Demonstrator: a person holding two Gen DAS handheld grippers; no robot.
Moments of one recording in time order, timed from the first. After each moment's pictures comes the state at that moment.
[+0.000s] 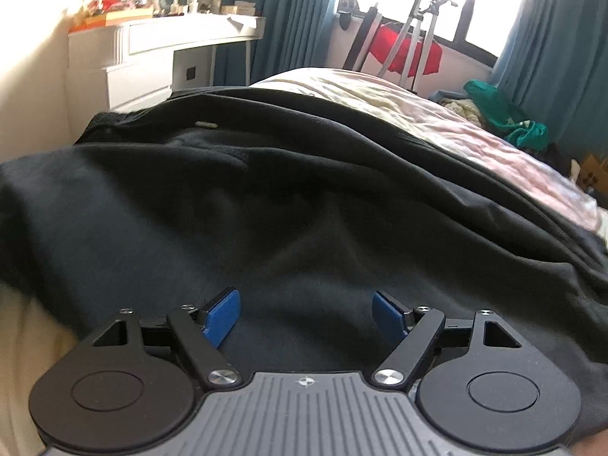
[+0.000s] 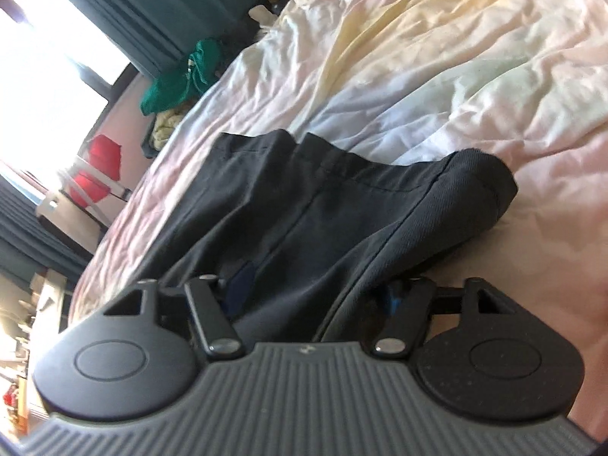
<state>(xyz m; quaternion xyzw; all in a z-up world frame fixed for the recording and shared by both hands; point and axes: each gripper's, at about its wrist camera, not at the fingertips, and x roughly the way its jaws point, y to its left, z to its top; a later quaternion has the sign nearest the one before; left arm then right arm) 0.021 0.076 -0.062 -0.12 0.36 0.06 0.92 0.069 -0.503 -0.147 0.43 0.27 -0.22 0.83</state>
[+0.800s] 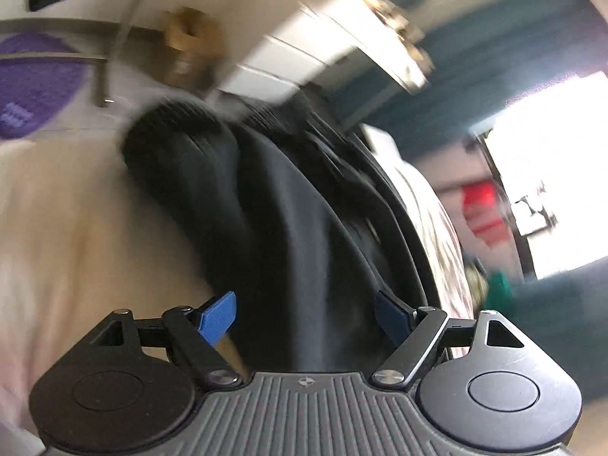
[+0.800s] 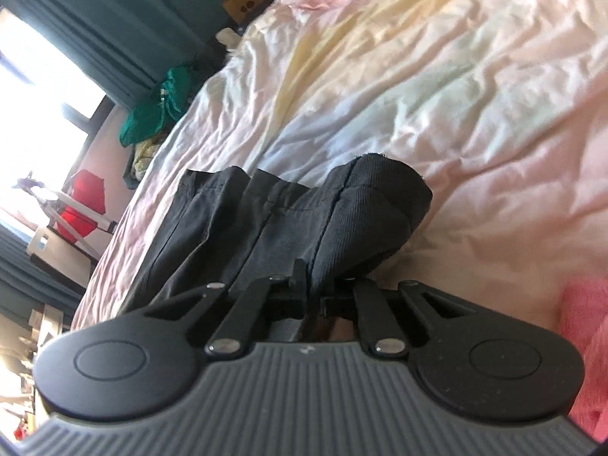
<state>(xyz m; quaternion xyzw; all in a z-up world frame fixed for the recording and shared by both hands) -0.053 0.271 -0.023 -0.50 0.28 0.17 0.80 0.033 -0.529 -0.149 0.47 0.25 -0.26 0.81</state>
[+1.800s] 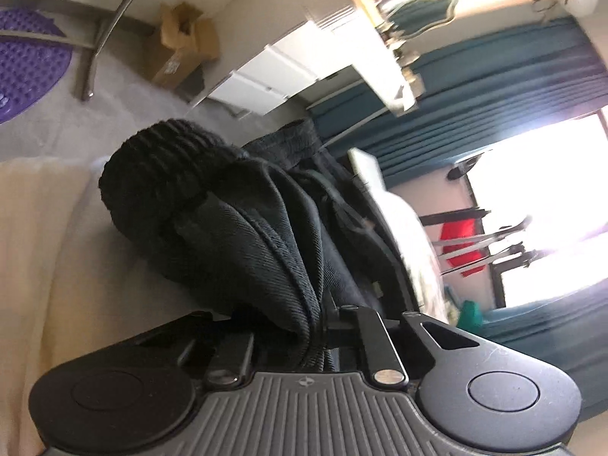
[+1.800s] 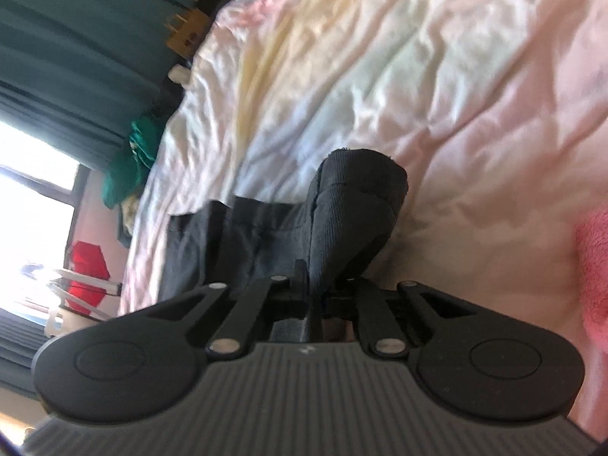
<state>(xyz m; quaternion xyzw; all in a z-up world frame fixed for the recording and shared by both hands) -0.030 0.305 -0.059 -0.54 0.23 0.13 0.80 0.035 -0.534 -0.160 0.55 0.18 -0.30 0.75</state>
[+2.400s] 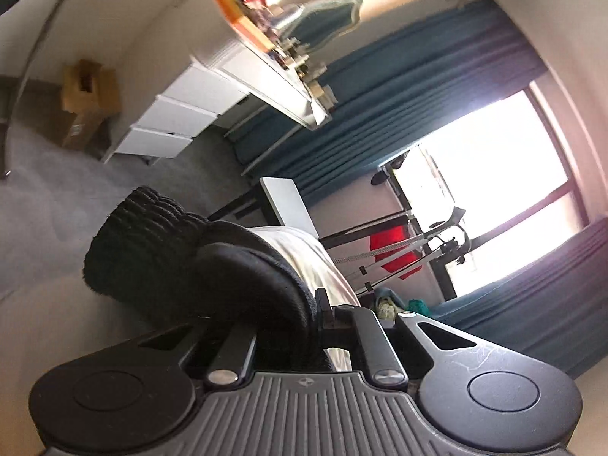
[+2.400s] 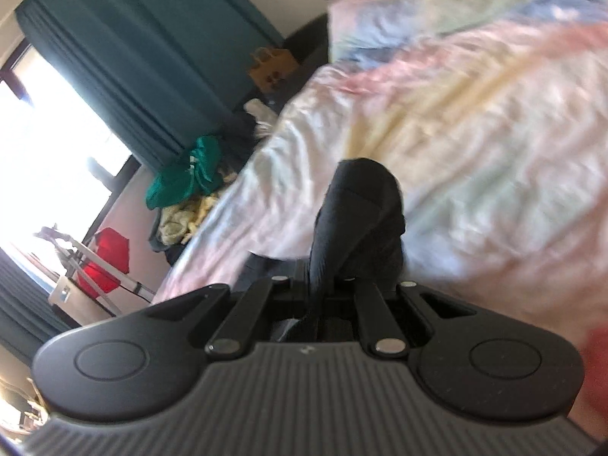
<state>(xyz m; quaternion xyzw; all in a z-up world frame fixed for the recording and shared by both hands) 0.077 0.318 0.094 -0.48 0.19 0.06 0.85 0.093 -0.518 -0.046 0.42 0.14 -0.28 0.85</state>
